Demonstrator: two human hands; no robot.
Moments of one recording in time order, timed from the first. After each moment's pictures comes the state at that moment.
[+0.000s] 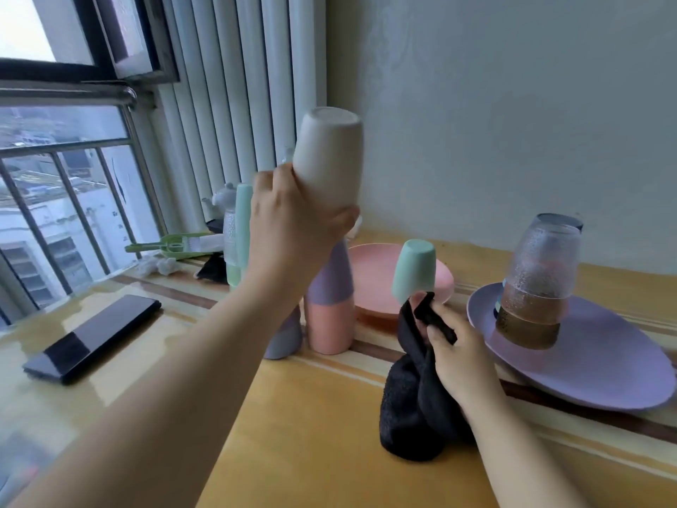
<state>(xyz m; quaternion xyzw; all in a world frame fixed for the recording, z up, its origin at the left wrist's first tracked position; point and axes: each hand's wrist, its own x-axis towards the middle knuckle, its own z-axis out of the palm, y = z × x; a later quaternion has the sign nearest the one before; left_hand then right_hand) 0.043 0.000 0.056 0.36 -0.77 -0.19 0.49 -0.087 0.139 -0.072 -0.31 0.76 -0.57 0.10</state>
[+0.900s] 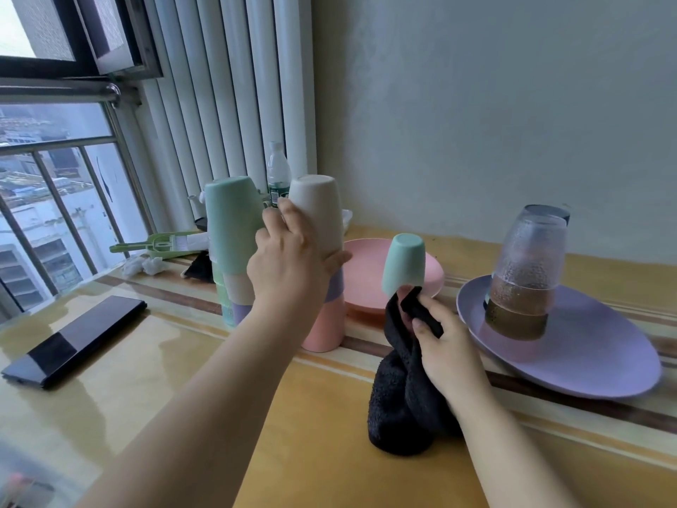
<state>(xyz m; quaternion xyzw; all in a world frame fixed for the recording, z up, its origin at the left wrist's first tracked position) 0.023 -0.001 0.013 0.47 -0.82 -0.01 0.31 -0.085 0.138 -0.071 -0.32 0.73 -0.59 0.12</state>
